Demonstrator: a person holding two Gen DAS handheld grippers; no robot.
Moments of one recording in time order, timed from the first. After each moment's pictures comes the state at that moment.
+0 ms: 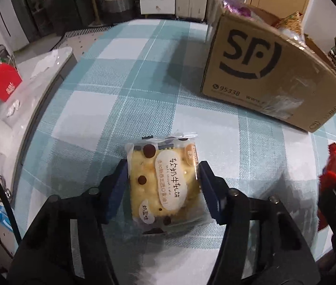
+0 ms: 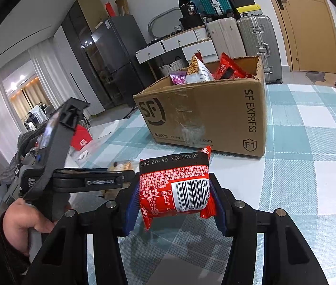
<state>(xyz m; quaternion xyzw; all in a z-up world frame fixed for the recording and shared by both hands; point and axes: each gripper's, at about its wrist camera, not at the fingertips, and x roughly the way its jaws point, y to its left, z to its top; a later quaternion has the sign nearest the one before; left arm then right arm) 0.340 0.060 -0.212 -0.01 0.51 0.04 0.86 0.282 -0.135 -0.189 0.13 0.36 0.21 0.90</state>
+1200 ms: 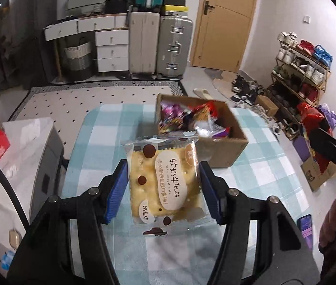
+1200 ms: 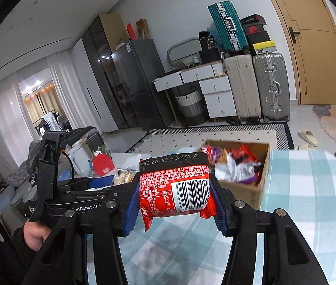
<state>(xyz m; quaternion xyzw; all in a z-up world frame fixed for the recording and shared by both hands) 0.274 0.070 -0.015 -0.01 0.38 -0.11 0.92 0.247 -0.144 -0.003 0.12 0.28 0.24 0.92</state>
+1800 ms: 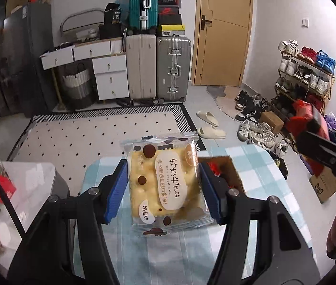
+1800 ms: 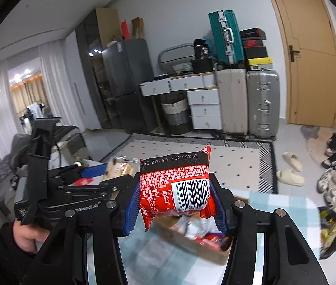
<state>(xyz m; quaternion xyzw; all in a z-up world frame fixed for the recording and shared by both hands) 0.371 0.032 0.087 0.03 0.33 -0.10 0.94 0.341 -0.144 0.087 0.05 0.28 0.19 0.94</state>
